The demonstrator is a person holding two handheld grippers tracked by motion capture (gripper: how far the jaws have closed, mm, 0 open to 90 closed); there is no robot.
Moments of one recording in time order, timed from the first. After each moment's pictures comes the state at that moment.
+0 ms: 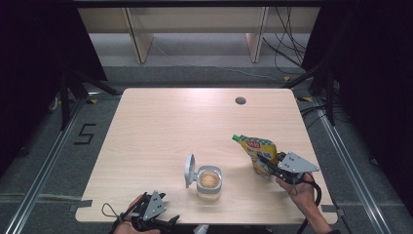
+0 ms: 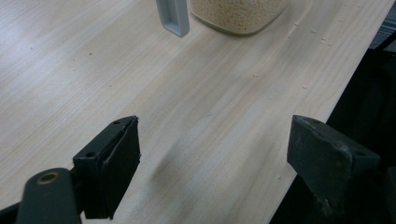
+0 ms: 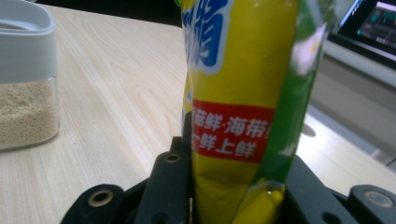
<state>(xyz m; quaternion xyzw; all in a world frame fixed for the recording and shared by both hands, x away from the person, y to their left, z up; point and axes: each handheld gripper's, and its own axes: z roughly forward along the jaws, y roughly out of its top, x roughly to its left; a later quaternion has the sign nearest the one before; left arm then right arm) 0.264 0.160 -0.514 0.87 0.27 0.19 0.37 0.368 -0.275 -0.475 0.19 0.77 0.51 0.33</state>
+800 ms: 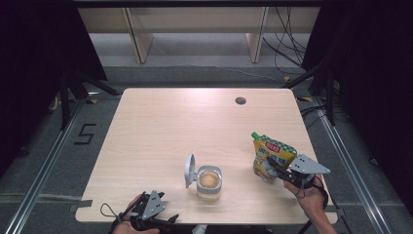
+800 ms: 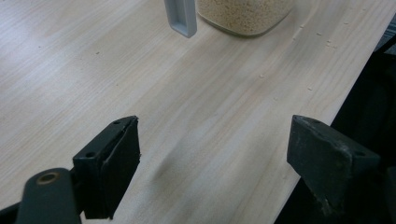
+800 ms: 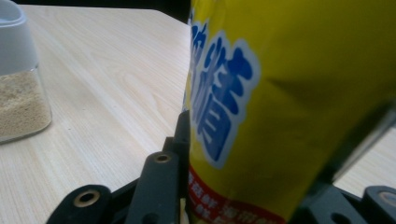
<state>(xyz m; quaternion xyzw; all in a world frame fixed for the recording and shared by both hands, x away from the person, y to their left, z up) 0.265 0.165 -0.511 0.87 0.26 0.20 0.36 0.354 -0.297 -0.474 0.27 0.77 0.49 0.31</state>
